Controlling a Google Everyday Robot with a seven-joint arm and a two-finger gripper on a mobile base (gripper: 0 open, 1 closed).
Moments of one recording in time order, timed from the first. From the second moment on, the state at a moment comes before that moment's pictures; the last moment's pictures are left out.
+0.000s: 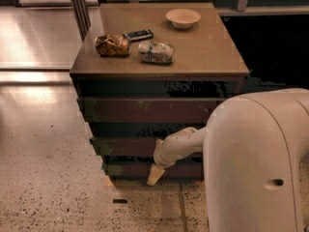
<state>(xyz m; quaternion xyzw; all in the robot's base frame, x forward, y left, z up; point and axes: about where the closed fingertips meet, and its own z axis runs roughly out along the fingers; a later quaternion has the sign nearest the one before) 0.584 -0.006 0.435 -0.62 0.75 0.06 0.22</state>
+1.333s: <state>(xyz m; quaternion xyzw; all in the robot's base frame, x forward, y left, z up) 0.617 -0.006 0.412 -0.61 0.76 0.04 0.22</state>
